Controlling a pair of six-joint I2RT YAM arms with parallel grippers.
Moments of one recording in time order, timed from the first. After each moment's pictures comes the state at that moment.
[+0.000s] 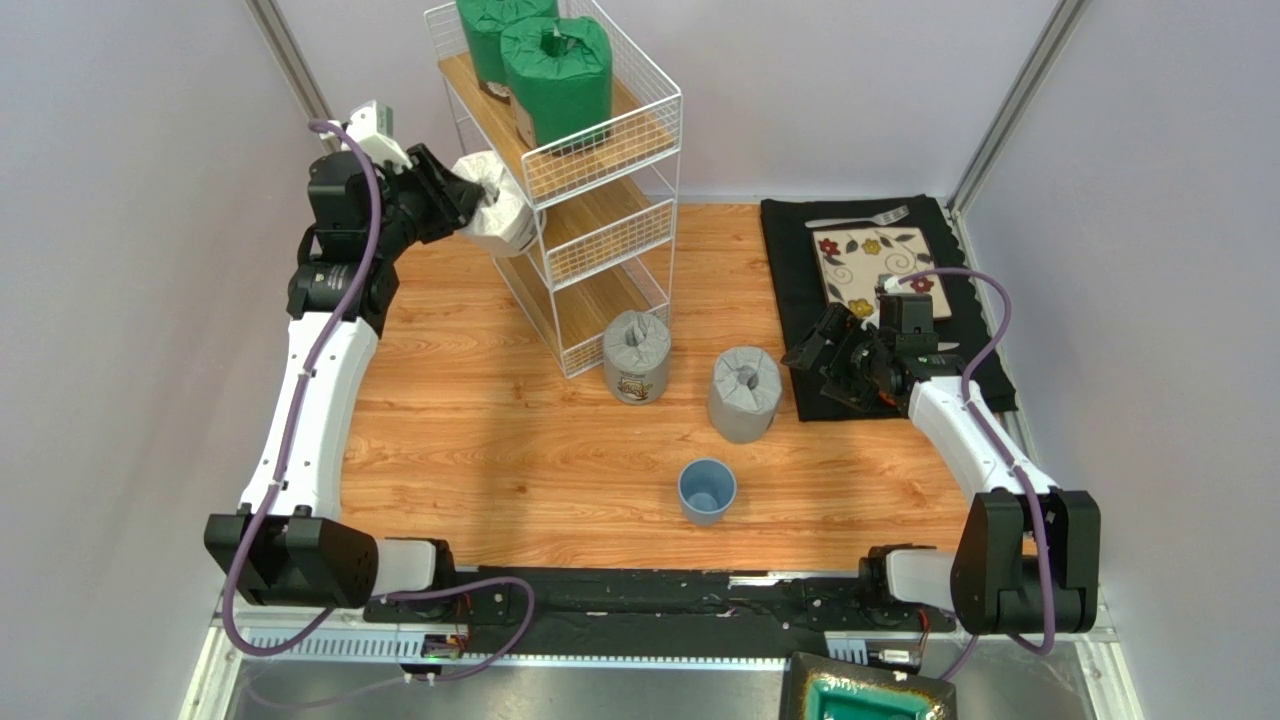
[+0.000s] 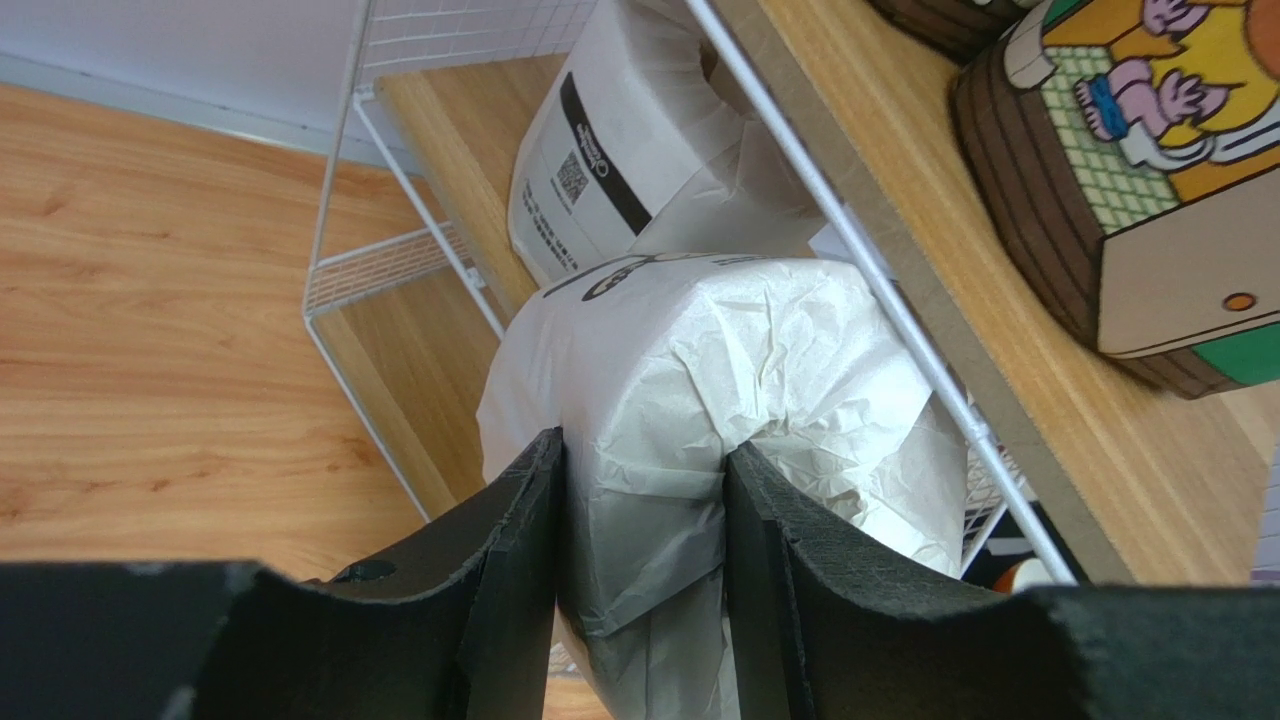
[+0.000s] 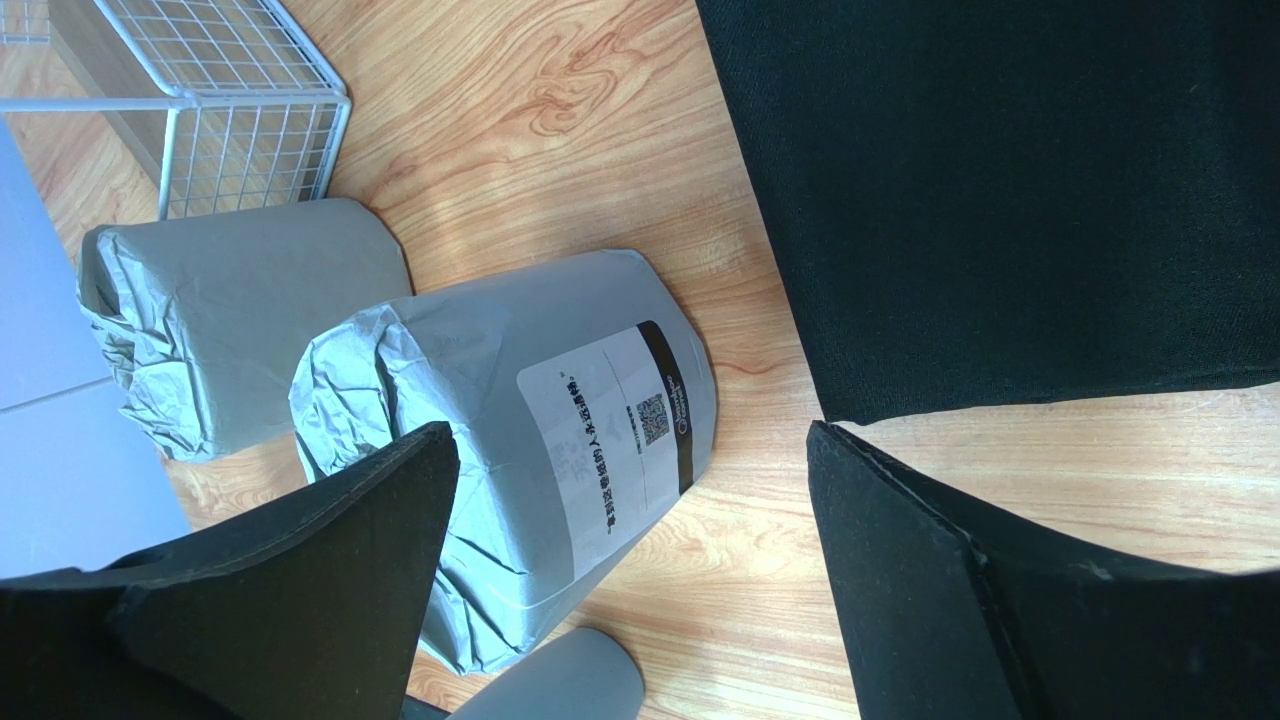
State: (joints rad) left arm -0.03 1.30 1.45 -0.36 0.22 -0.47; right arm 0.02 1.26 0.80 -0.38 -0.32 0.63
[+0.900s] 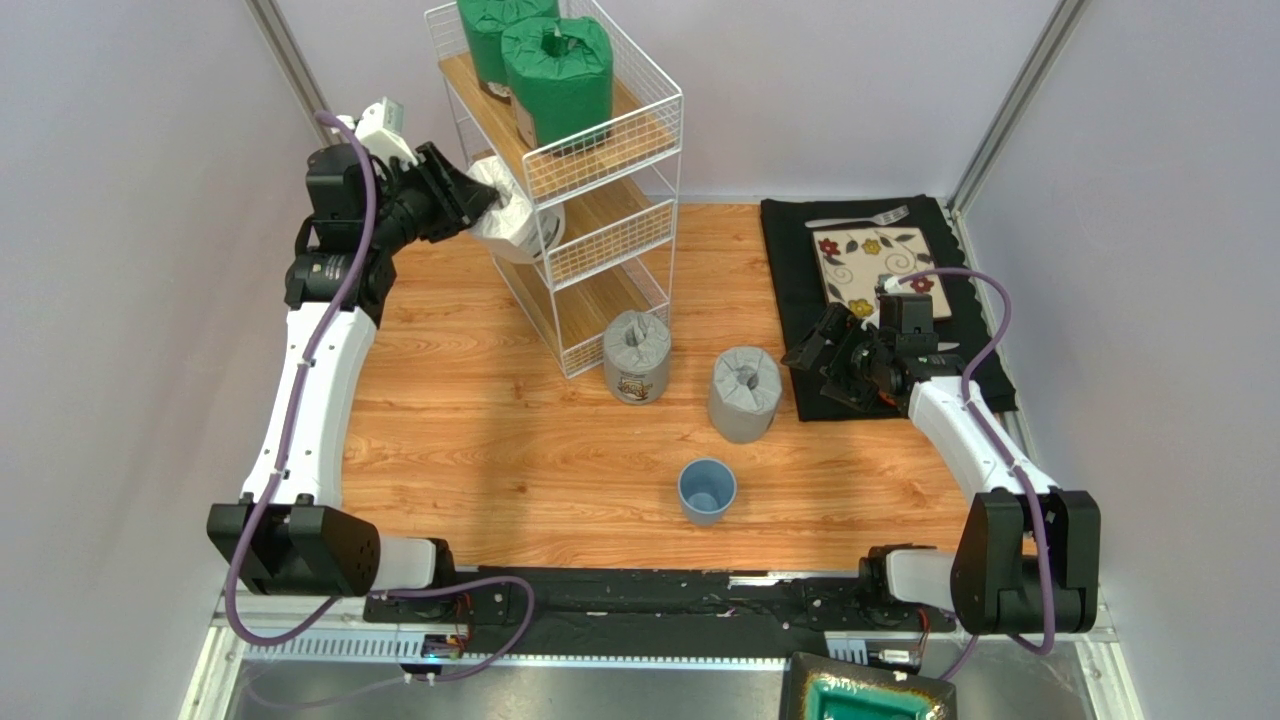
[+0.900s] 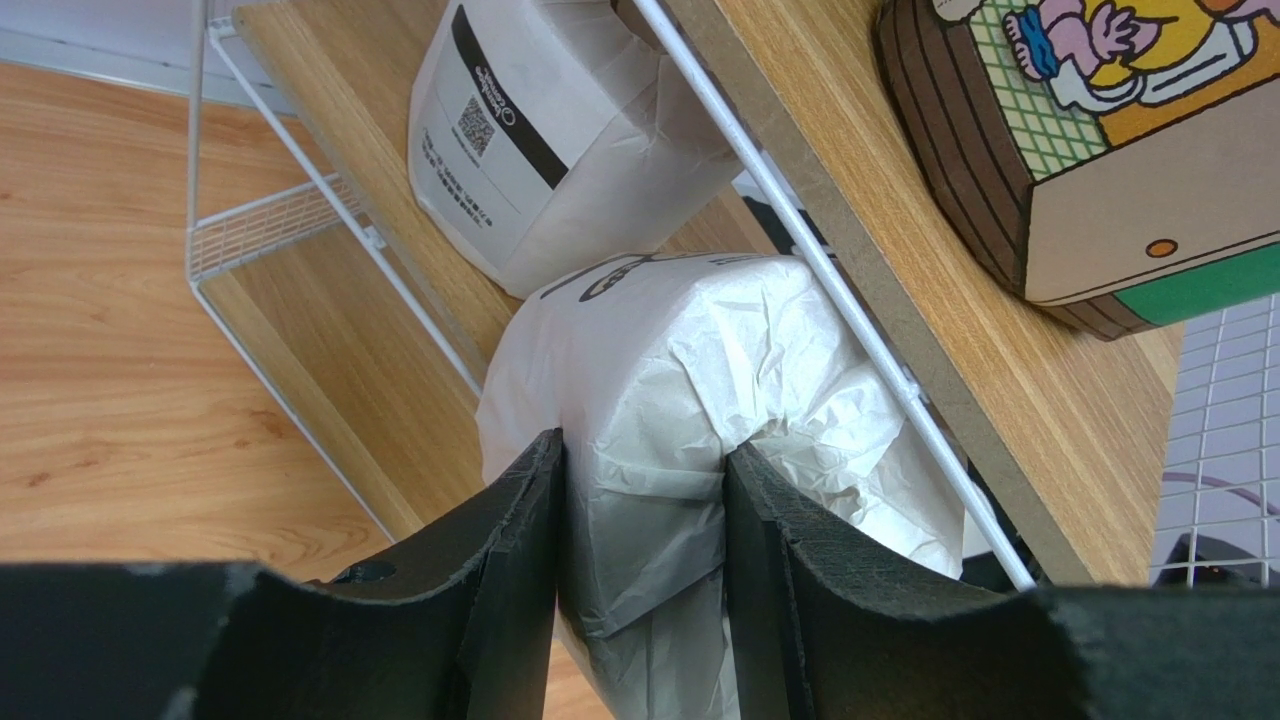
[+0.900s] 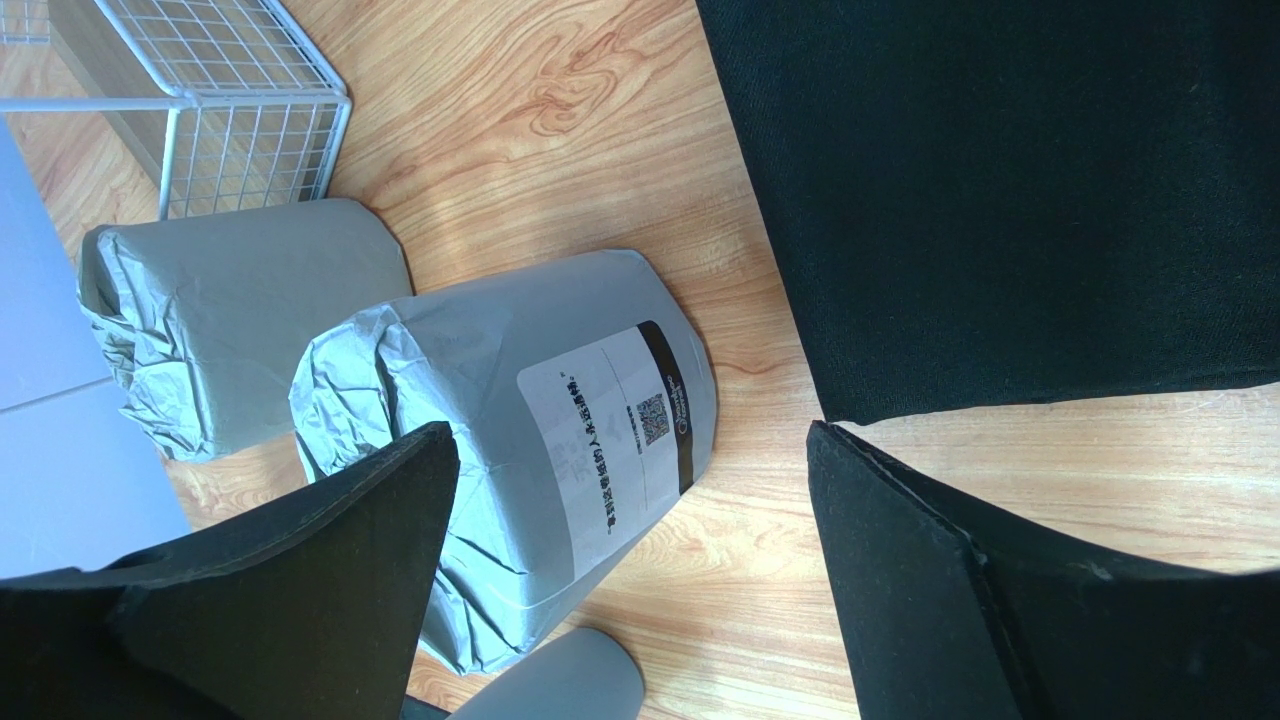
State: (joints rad) left arm -0.02 1.34 1.50 -0.41 0.38 -0.50; right arm 0.02 1.26 0.80 -0.38 -0.32 0.63
